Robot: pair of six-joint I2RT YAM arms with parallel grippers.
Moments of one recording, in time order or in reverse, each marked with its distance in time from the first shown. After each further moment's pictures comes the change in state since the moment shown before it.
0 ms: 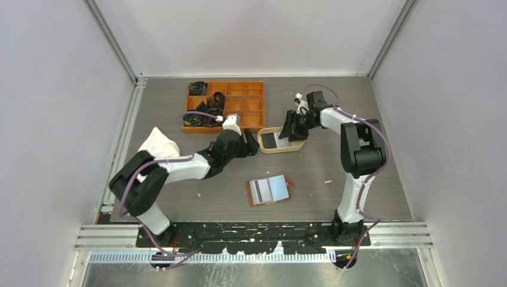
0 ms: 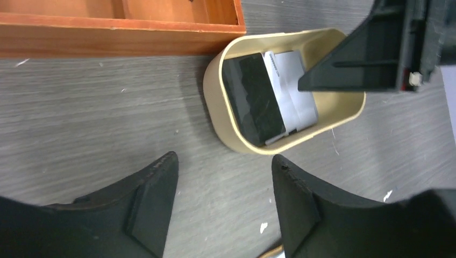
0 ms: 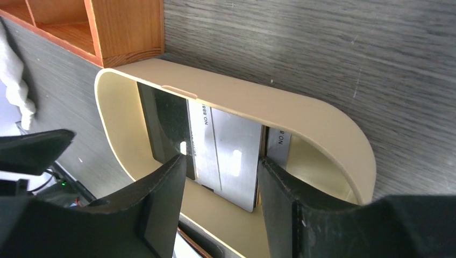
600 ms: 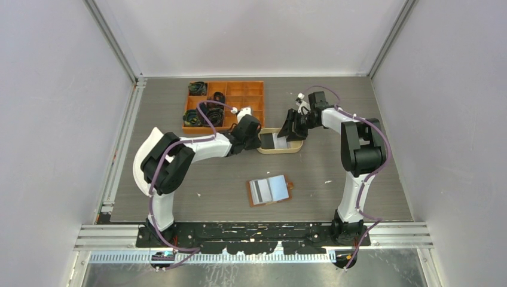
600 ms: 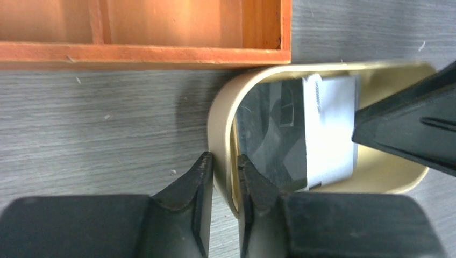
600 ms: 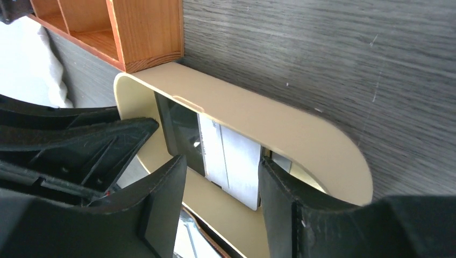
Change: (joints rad) left arm 0.019 0.366 0.462 -0.398 0.011 -0.108; right arm -0.018 0.019 0.000 0.028 -0.097 0.066
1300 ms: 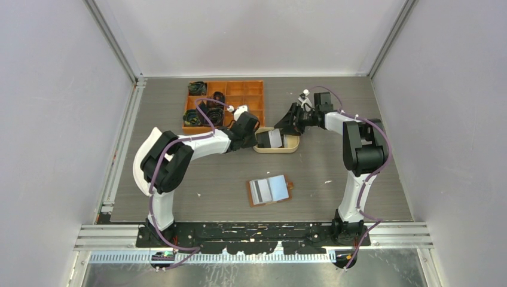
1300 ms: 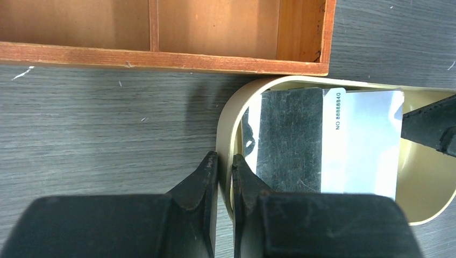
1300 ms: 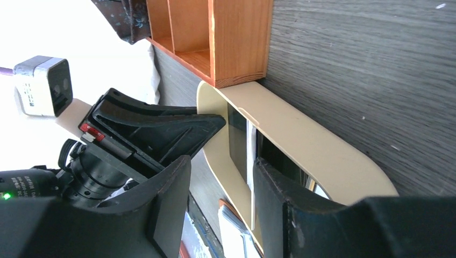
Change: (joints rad) left arm 0.018 0.014 0.064 -0.127 -0.037 -0.020; right arm -0.039 0.002 -0.070 0.296 -0.252 0.271
